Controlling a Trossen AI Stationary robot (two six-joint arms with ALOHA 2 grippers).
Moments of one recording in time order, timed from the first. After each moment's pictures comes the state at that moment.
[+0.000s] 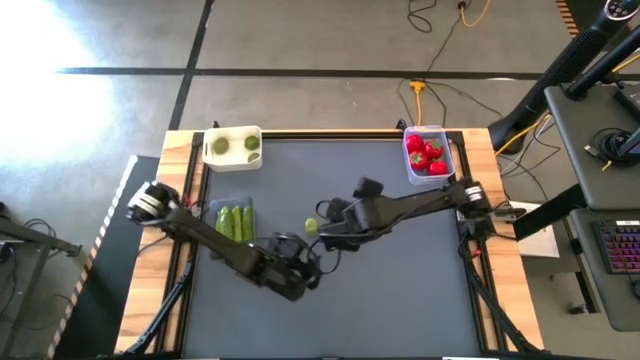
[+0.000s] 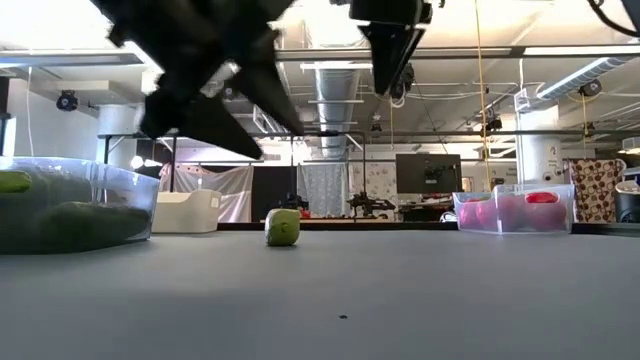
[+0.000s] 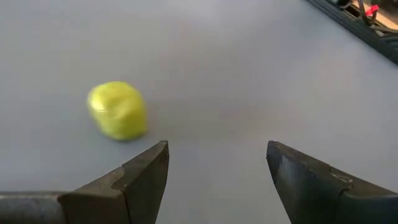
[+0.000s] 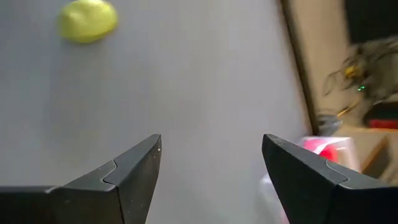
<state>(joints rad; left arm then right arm) -0.48 1.76 1.08 -0.33 -0.77 -1.20 0.21 2.05 2.04 -1.57 0.56 0.57</state>
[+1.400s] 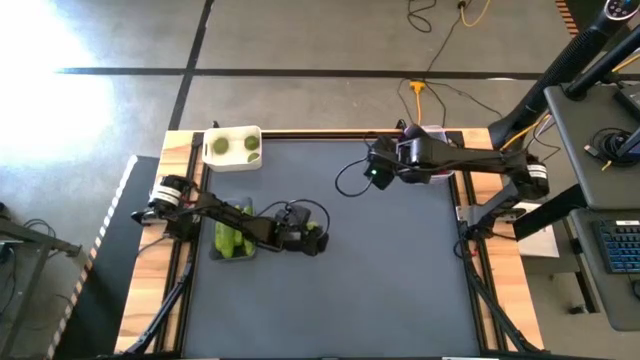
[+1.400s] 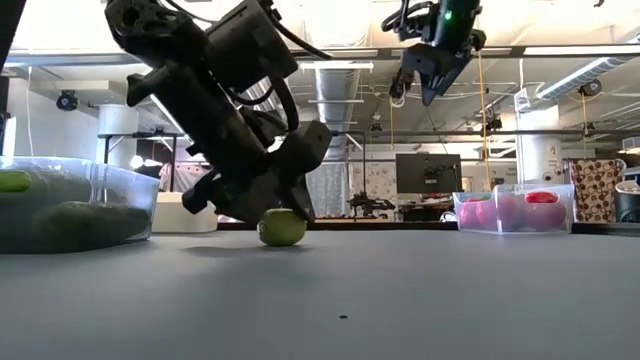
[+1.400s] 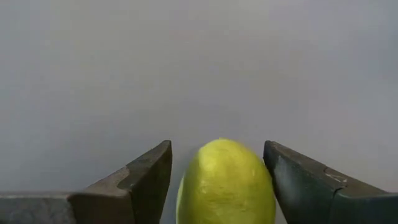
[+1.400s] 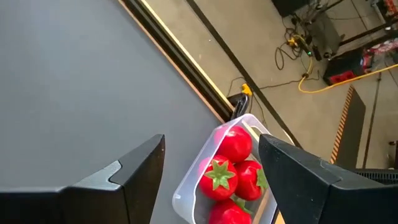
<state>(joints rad) -0.19 1.87 0.93 -0.05 -0.63 -1.12 -0.16 1.54 1.48 -1.25 0.75 0.43</state>
